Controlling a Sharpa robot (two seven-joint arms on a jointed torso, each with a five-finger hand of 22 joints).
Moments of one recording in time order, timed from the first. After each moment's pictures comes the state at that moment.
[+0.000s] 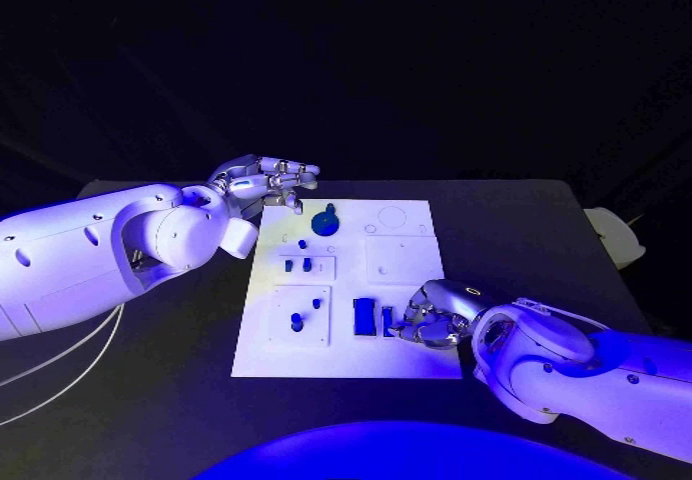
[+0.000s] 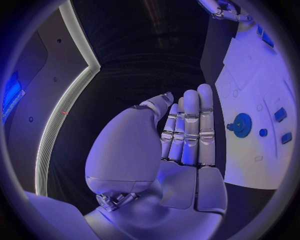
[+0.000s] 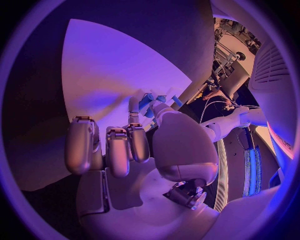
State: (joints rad) left arm 1.24 -0.89 -0.04 1.54 -0.04 -0.16 0.14; left_hand 1.42 -0.15 0.42 0.09 0.16 1.01 0.18 0.08 0.07 1.02 0.10 0.41 0.22 1.16 0.02 0.93 0.45 0.17 1.10 0.11 0.78 0.65; right arm 0.99 -0.96 -0.14 1.93 -1.48 -0.38 -0.54; right_hand 1.07 -0.10 0.18 0.22 0.32 1.10 0.04 0.35 0.50 1.47 -0.03 1.41 1.31 1.46 -0.08 1.54 1.31 0.05 1.46 0.03 1.28 1.31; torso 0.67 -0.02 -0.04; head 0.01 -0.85
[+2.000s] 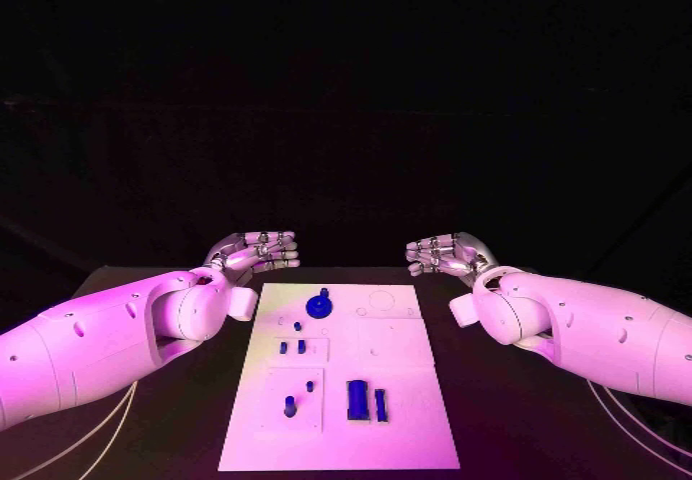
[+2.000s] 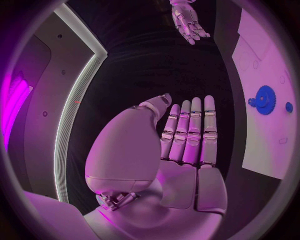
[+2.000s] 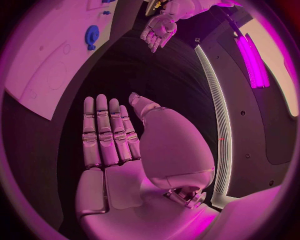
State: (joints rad) left arm 1.19 -0.77 -0.05 1.29 0.08 -0.22 0.32; left_hand 1.41 -0.14 0.41 0.13 0.16 0.99 0.18 0.08 0.07 1.03 0.16 0.19 0.07 0.97 0.12 0.26 0.18 0.17 0.87 0.24 0.30 0.34; right arm 1.19 -0.70 -0.11 1.23 -0.23 -0.38 0.30; right_hand 1.34 -0.09 0.34 0.05 0.13 0.97 0.19 0.10 0.23 1.06 0.14 0.16 0.22 1.05 0.11 0.20 0.28 0.18 0.88 0.22 0.06 0.84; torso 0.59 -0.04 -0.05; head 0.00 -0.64
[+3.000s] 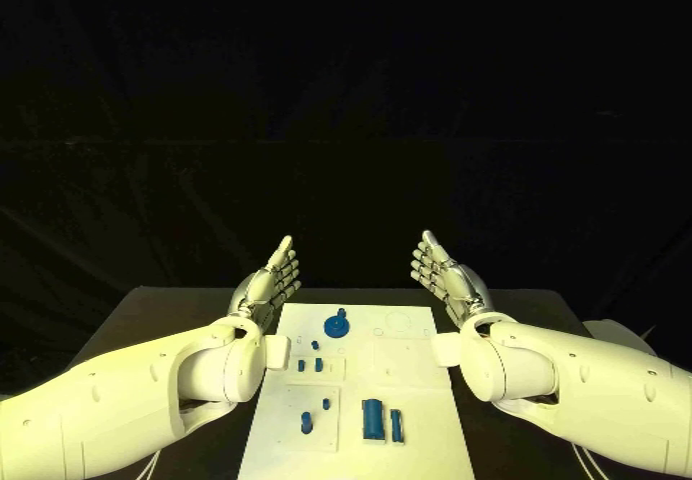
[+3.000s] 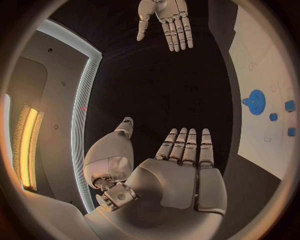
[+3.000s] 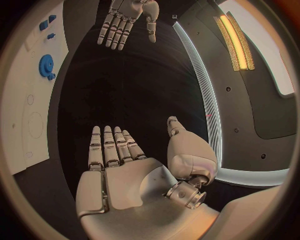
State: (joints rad) left arm 1.06 -0.78 0.00 1.54 0.04 -0.62 0.44; left_hand 0.48 0.00 0.13 0.00 0.01 0.34 0.01 0.01 0.00 0.36 0.02 0.01 0.00 0.33 0.01 0.01 0.00 0.08 0.30 0.09 0.02 0.06; right arm 1.05 -0.78 0.00 1.56 -0.04 -0.69 0.46; right_hand 0.46 0.00 0.11 0.00 0.01 0.34 0.02 0.01 0.02 0.38 0.01 0.01 0.00 0.38 0.00 0.01 0.03 0.06 0.31 0.05 0.00 0.25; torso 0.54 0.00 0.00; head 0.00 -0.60
